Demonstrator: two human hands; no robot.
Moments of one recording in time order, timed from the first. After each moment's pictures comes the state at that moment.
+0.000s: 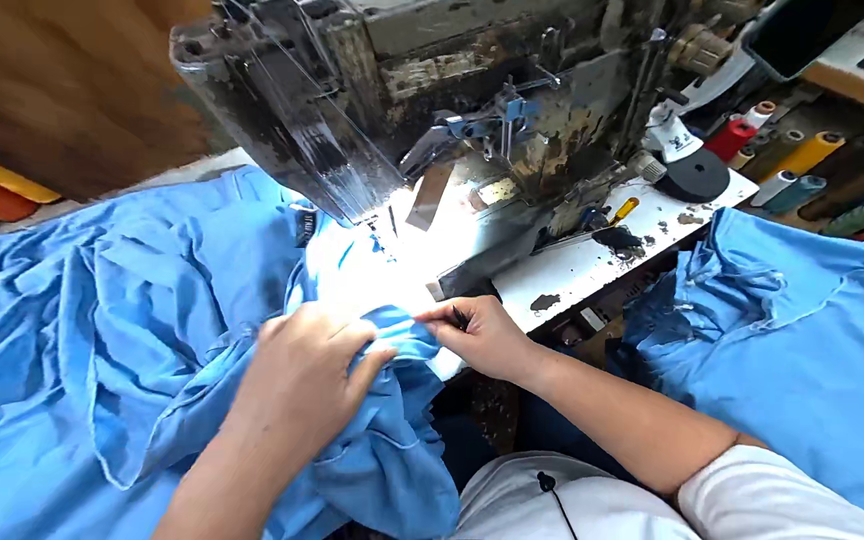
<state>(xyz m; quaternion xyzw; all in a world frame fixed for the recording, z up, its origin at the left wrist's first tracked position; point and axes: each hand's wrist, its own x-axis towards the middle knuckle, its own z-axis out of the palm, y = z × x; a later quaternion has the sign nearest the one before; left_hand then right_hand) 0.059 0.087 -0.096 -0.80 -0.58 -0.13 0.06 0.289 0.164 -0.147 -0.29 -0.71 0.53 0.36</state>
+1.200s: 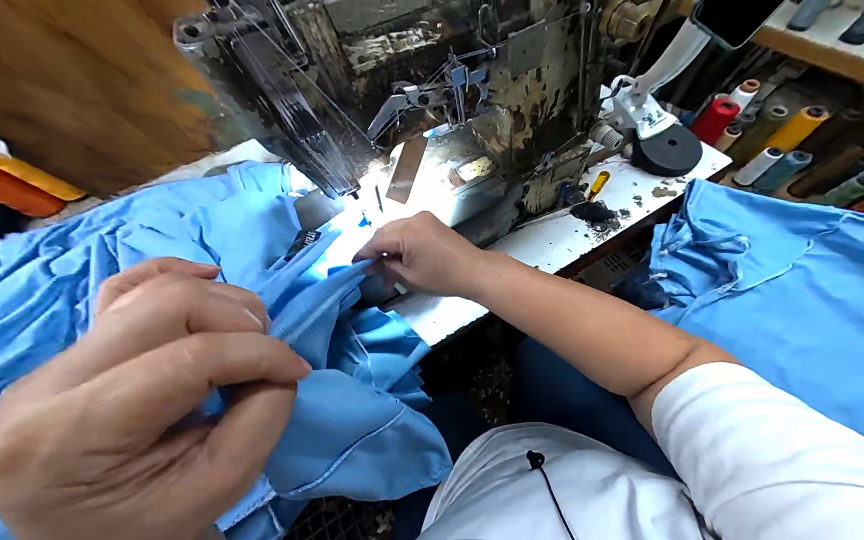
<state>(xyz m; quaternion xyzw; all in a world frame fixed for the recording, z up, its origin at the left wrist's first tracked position) 0.091 0.033 -0.009 -0.82 -0.41 -0.41 0.03 0.267 0.204 -0.096 -0.06 -0.87 0.28 0.40</state>
